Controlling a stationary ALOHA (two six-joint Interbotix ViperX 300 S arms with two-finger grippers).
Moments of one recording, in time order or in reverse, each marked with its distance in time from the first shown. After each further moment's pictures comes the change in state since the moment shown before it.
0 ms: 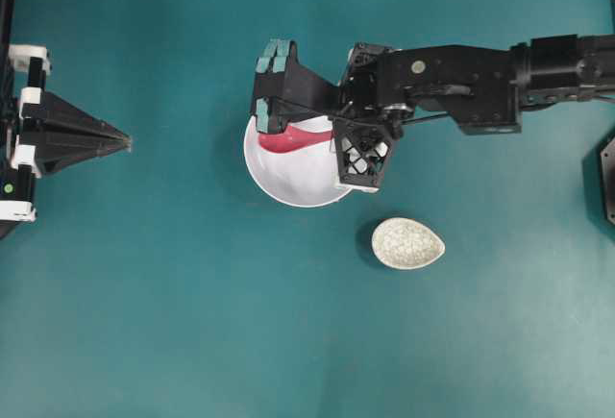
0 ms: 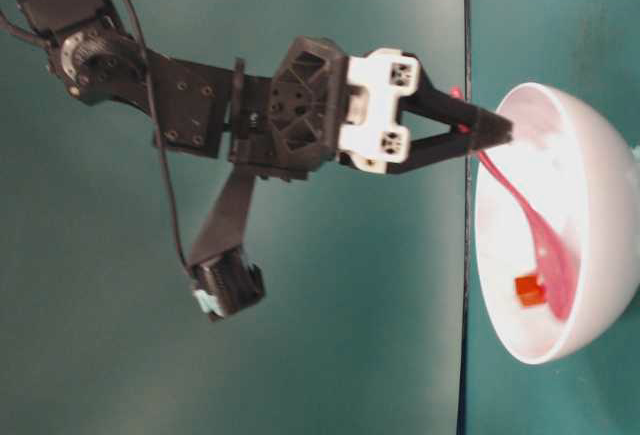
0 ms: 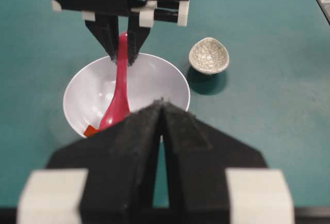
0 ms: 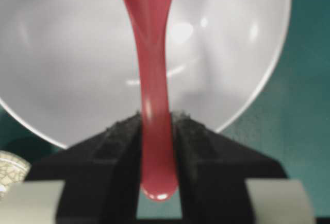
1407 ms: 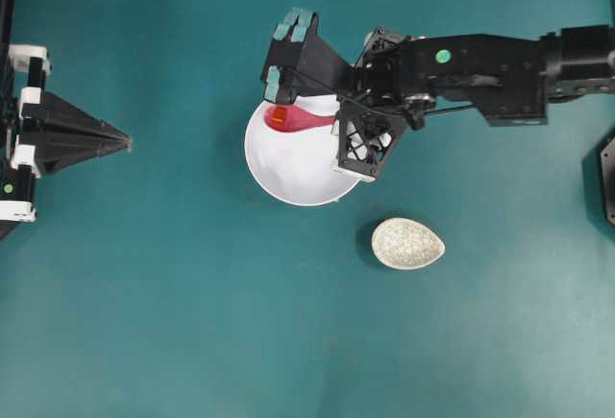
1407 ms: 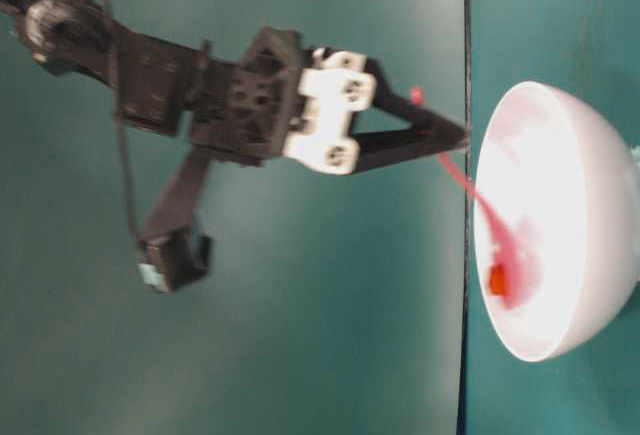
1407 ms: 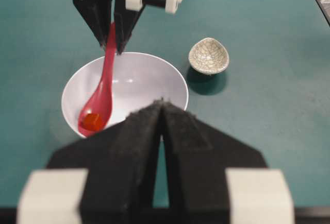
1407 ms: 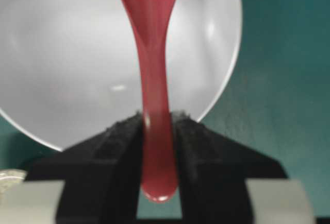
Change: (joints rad) left arm 0.000 0.000 0.000 0.000 -0.002 -0.002; right arm -0.011 -0.078 0.031 -0.037 -0.048 0.152
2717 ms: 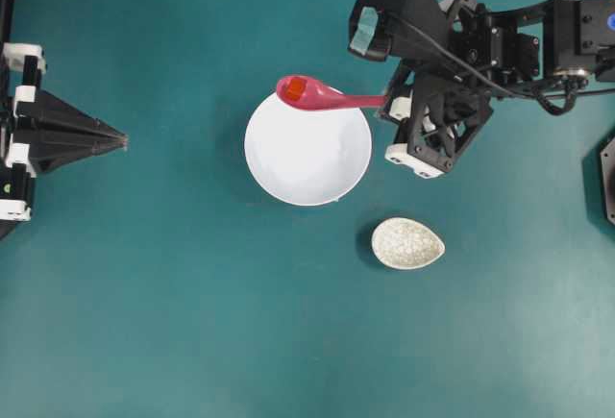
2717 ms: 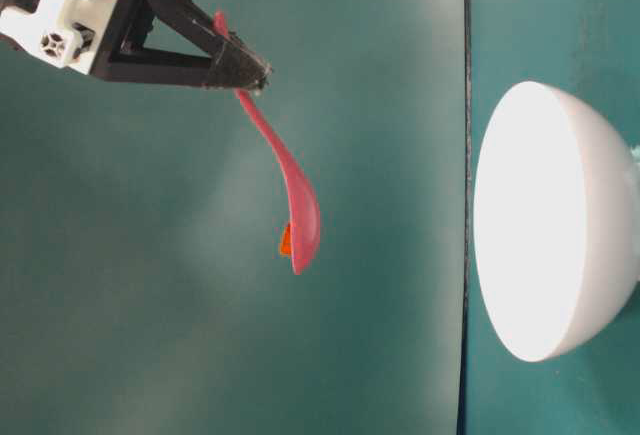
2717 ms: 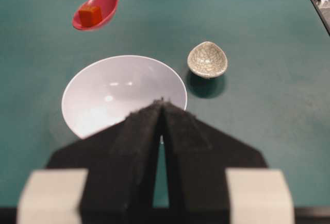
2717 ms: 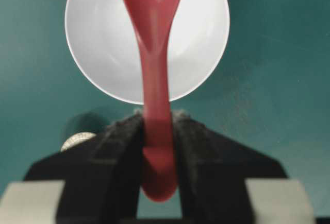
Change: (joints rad) left arm 0.000 -0.023 -0.002 0.000 0.012 -0.009; right arm 0.048 -0.316 0.061 0.017 0.032 0.103
